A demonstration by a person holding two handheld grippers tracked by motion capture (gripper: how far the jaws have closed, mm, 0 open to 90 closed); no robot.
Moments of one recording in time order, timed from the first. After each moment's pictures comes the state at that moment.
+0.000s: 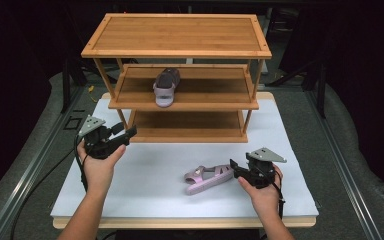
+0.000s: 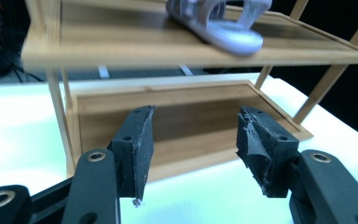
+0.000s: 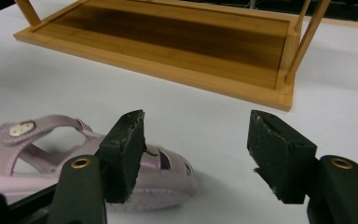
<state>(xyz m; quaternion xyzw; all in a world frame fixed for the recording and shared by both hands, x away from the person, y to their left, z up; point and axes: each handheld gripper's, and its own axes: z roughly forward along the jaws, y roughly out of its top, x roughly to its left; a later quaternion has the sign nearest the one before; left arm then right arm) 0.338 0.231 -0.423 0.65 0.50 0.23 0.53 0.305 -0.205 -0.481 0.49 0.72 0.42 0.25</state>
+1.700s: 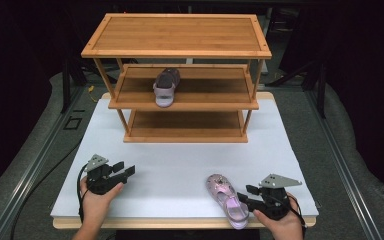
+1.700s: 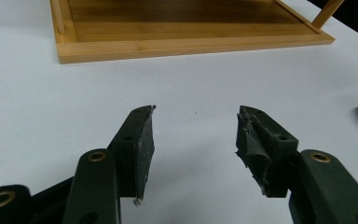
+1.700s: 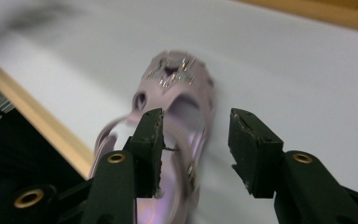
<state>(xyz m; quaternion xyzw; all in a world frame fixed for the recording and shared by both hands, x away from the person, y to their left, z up) 0.304 0.250 -0.519 0.70 0.51 0.17 0.47 0.230 -0.233 -0.487 0.44 0.79 0.40 0.13</state>
